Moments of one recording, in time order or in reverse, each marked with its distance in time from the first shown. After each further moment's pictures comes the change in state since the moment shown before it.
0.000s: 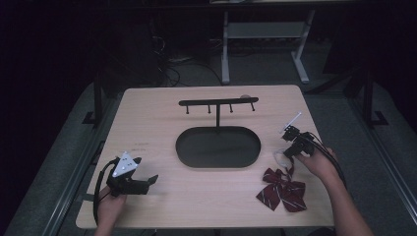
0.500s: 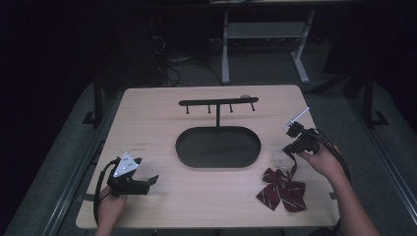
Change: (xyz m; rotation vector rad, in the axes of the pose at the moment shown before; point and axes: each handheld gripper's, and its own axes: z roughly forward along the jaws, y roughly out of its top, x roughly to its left) left arm -0.001 0.000 0.001 0.010 0.001 0.008; right arm 0.006 -0.001 -0.037 -0.107 0.088 -0.035
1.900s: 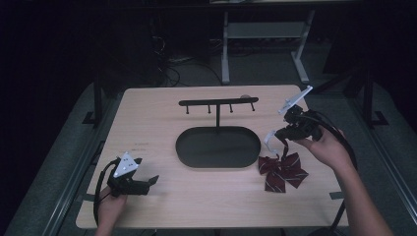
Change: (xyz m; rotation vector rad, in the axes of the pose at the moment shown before) left arm -0.001 0.000 0.000 -0.006 0.000 0.000; right arm 0.051 0.040 -0.088 -0.147 -0.009 -0.191
